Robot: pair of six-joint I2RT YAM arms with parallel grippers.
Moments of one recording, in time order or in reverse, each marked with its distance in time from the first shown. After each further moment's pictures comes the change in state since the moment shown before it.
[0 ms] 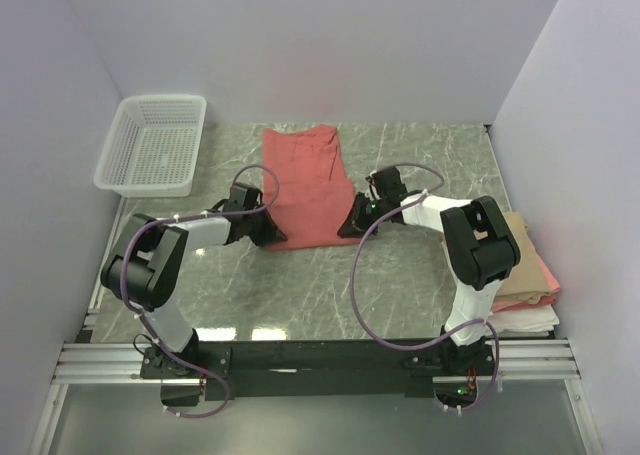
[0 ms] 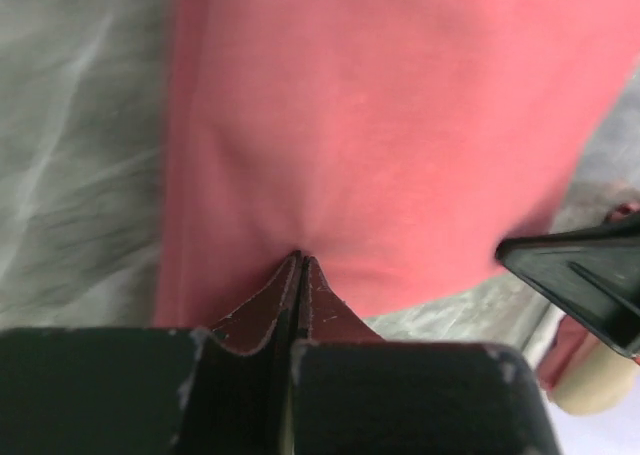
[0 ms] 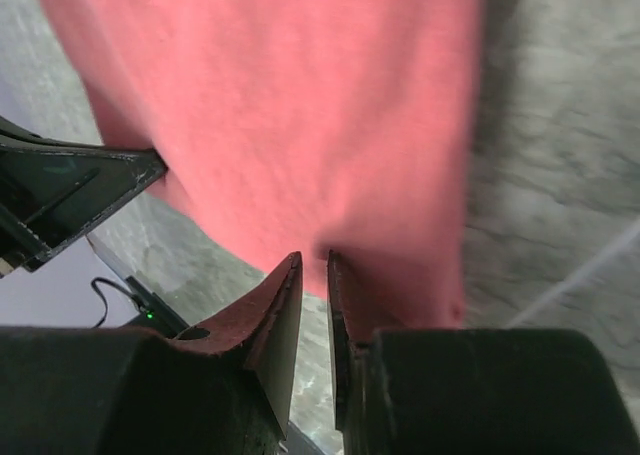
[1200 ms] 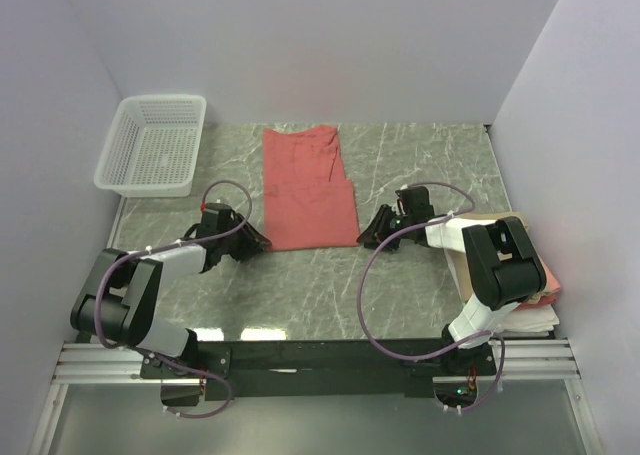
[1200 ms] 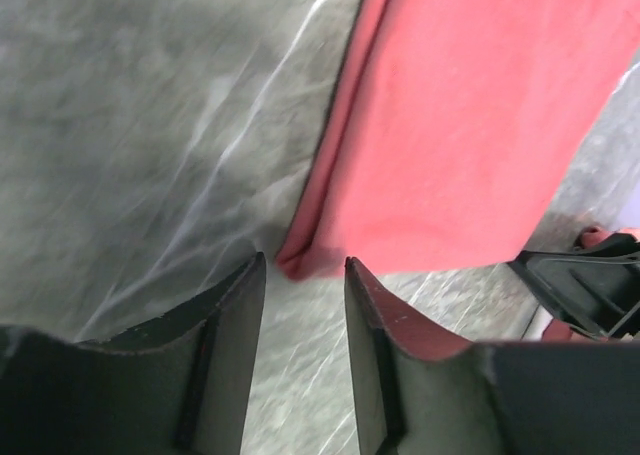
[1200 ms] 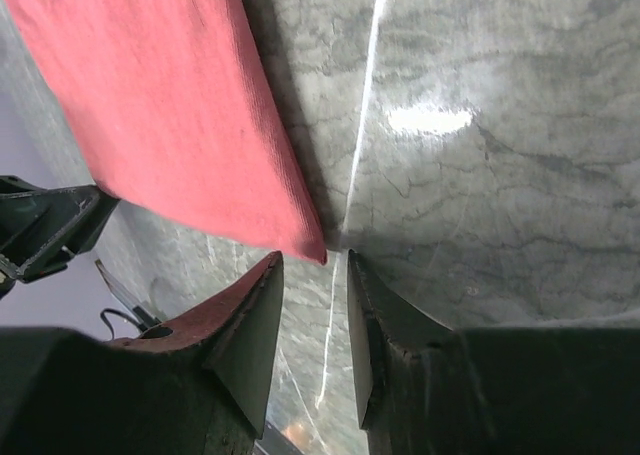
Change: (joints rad) left arm 0.110 -0.260 -0.310 0.120 -0.023 -0.035; right arm -0.120 -0.184 -0.307 0.168 0.026 0.047
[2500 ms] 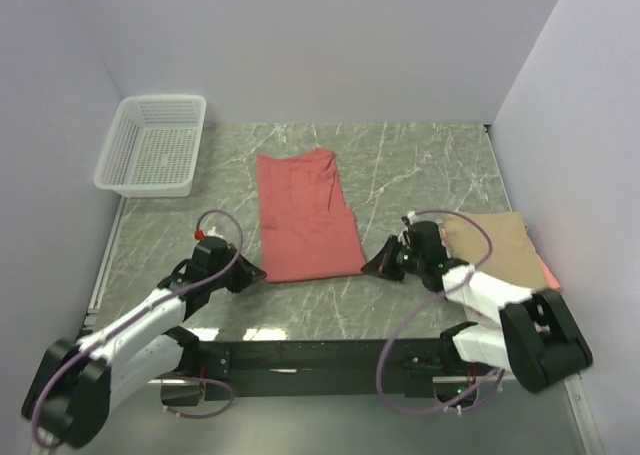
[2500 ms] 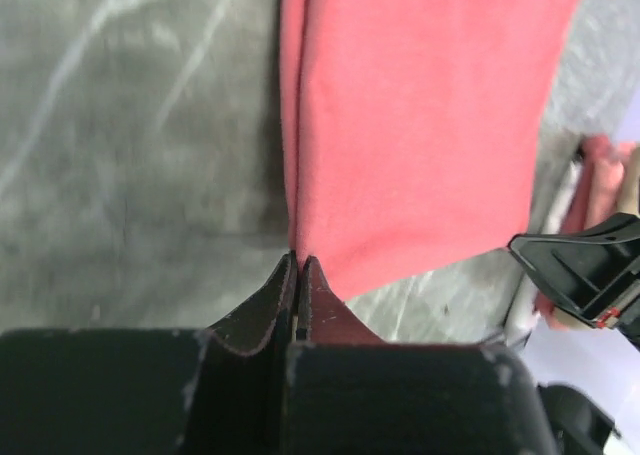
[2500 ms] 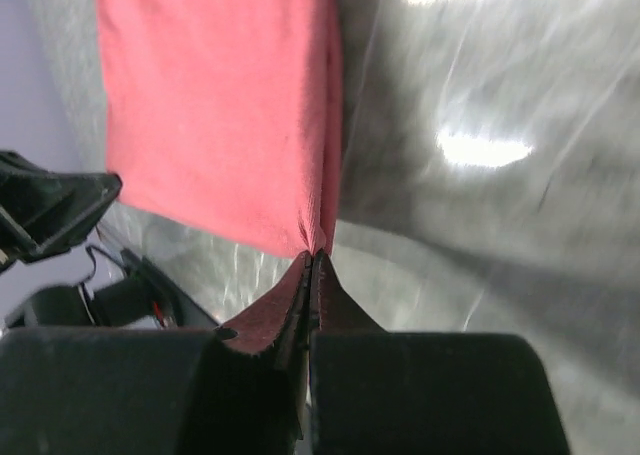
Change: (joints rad) left arm -0.150 -0.474 -0.218 -0.189 -0.070 -0.088; right arm 0.102 -0.417 -0.348 0.085 0.045 0.078
